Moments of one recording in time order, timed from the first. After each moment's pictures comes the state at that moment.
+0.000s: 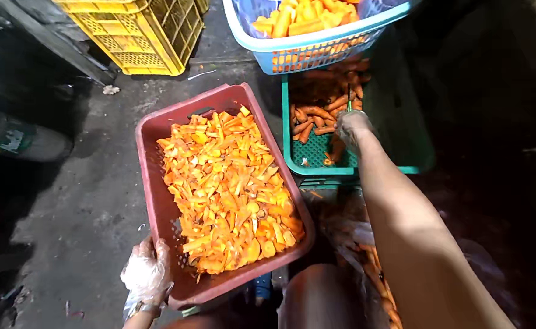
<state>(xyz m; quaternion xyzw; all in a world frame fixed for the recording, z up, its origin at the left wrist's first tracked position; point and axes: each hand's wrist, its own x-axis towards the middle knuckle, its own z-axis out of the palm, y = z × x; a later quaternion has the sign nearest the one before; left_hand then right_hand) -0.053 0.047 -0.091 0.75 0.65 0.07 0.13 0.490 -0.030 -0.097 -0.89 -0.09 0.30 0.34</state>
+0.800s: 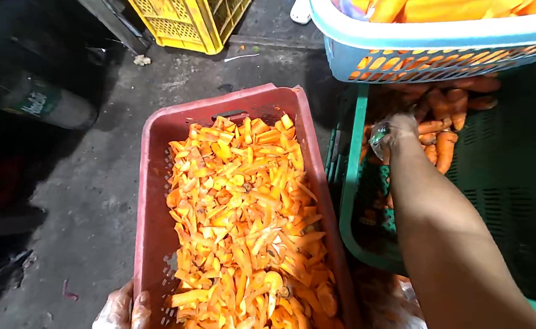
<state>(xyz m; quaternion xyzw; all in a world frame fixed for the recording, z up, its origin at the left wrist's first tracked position) -0.060 0.057 -0.090 0.78 0.60 0.06 0.18 0.558 0.116 -0.215 -0.80 0.05 0.27 0.53</state>
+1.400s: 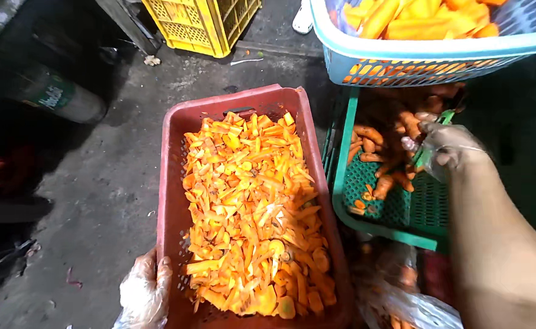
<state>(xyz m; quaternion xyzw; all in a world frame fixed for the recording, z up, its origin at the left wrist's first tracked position) -0.058 0.051 -0.089 0.74 0.63 0.08 0.19 0.559 0.006 -0.109 -0.78 -0.05 0.35 0.52</state>
